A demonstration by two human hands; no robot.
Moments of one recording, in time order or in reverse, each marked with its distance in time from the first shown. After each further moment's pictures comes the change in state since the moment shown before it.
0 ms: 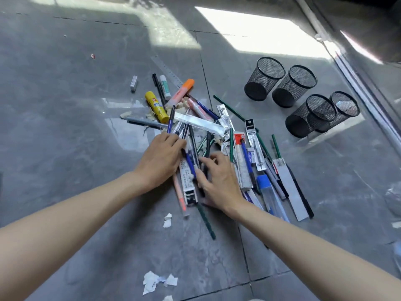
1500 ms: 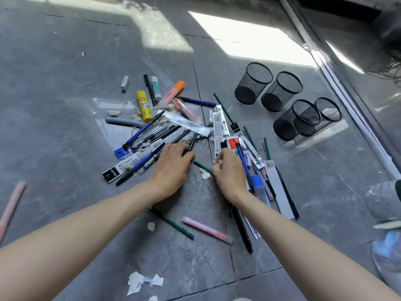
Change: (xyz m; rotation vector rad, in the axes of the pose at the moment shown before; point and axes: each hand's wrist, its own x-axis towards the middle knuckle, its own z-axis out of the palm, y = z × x) left_hand 0.003 0.048 0.025 -0.040 -0.082 -0.081; right_hand 0.015 0.024 -0.033 0.016 0.015 0.355
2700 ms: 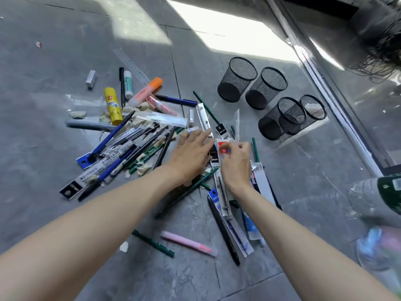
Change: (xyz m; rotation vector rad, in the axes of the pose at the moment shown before) left_hand 0.082 0.052 0.027 -0.019 -0.026 0.148; right_hand 0.035 0.031 -0.022 -0.010 0.208 0.130
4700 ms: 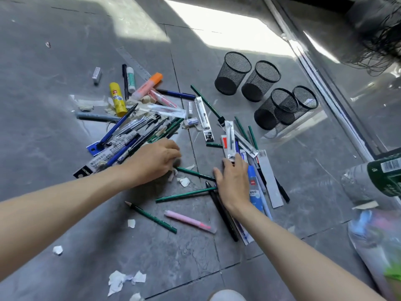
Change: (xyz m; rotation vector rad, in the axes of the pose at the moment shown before) left_hand -0.082 -0.041 -0.052 -0.223 -0.040 0.134; right_hand -0.066 0.031 -0.002 -0.245 -0.121 -0.106
